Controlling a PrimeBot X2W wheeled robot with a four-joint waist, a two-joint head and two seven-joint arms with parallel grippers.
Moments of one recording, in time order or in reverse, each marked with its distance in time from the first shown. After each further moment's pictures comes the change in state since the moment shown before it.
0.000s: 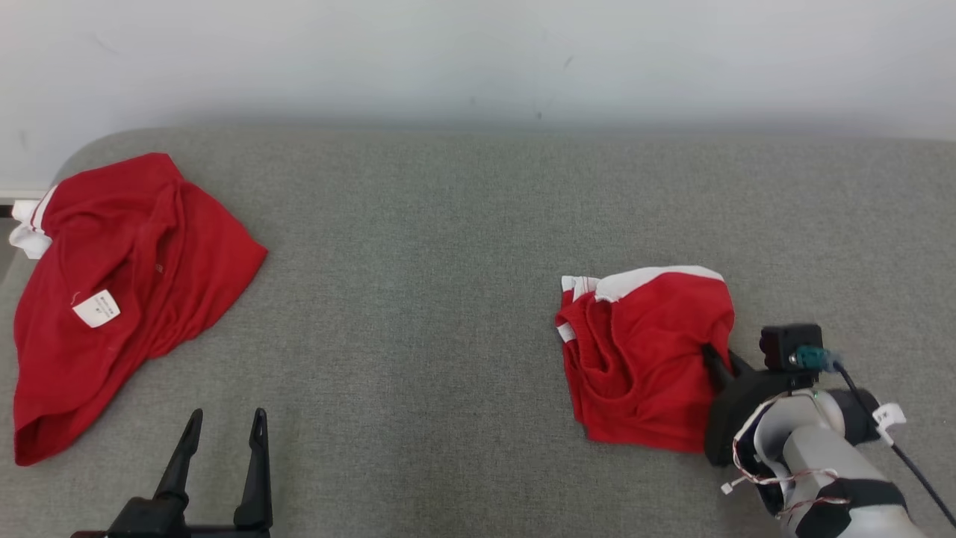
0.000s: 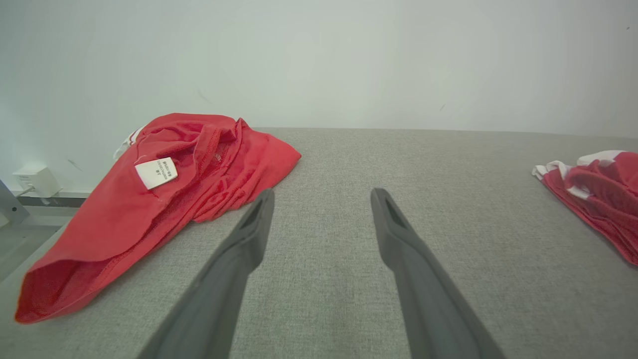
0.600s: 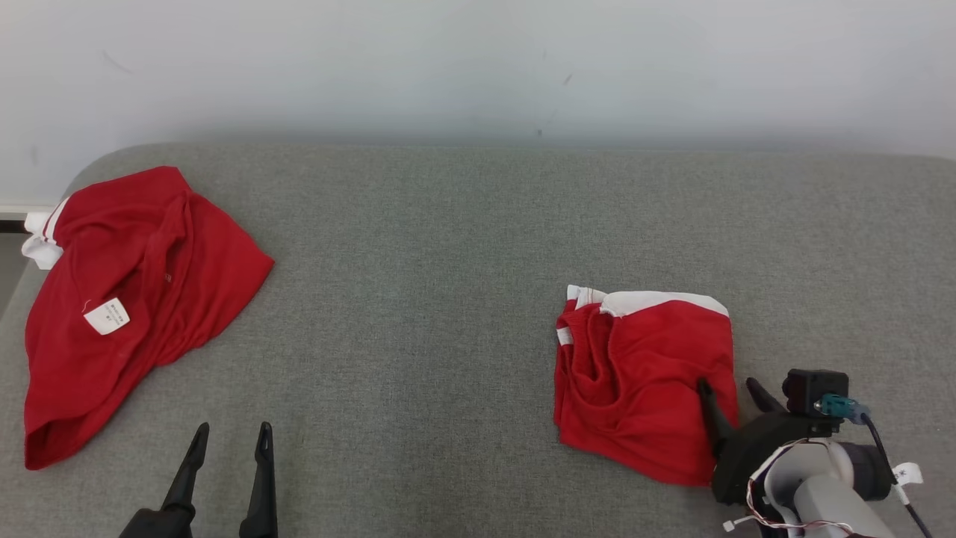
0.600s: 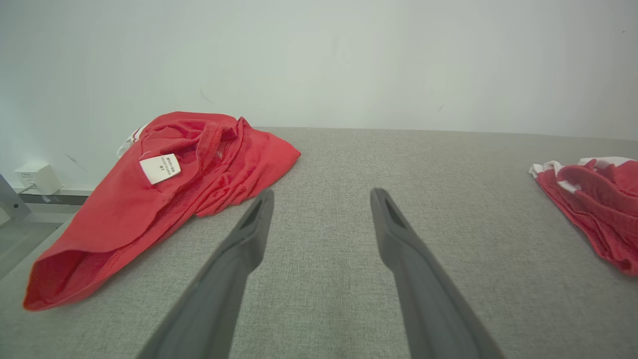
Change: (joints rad) left arm 0.021 -0.009 -0.002 0.005 0.003 0.000 0.000; right arm 0.173 0.024 -0.159 -0.190 -0.031 0.000 0.034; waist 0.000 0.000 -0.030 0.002
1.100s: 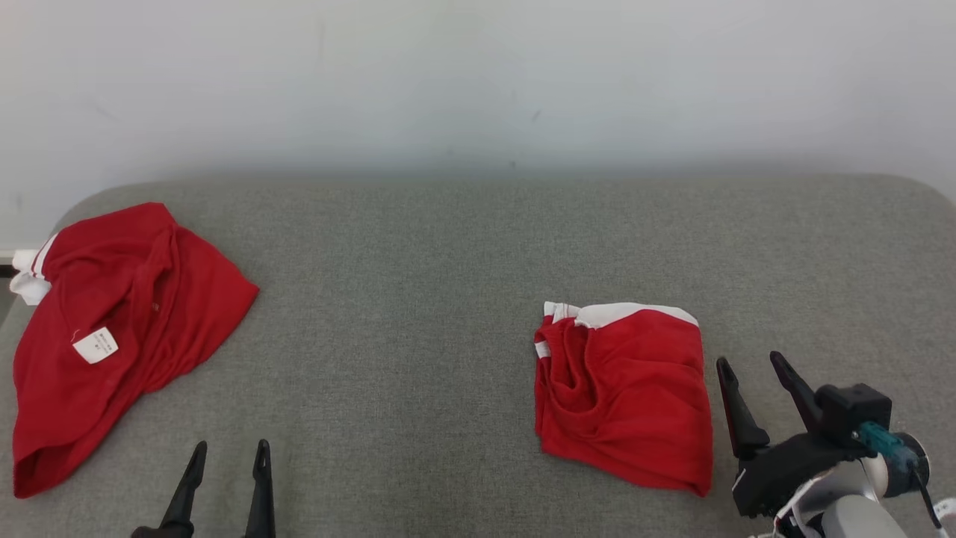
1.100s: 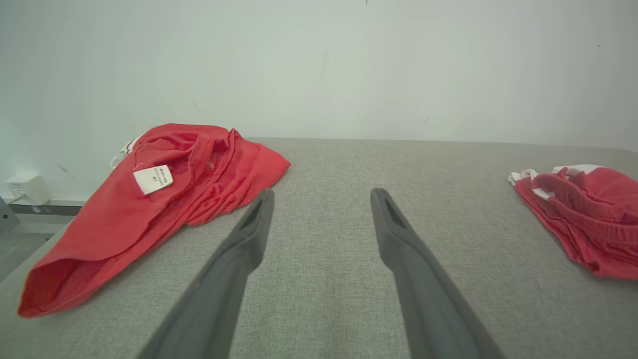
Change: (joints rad) left arm 0.044 -0.011 0.018 -0.009 0.007 0.000 0.000; right arm 0.200 -0.043 -0.018 -0.386 -0.060 0.000 -0.087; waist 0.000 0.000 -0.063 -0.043
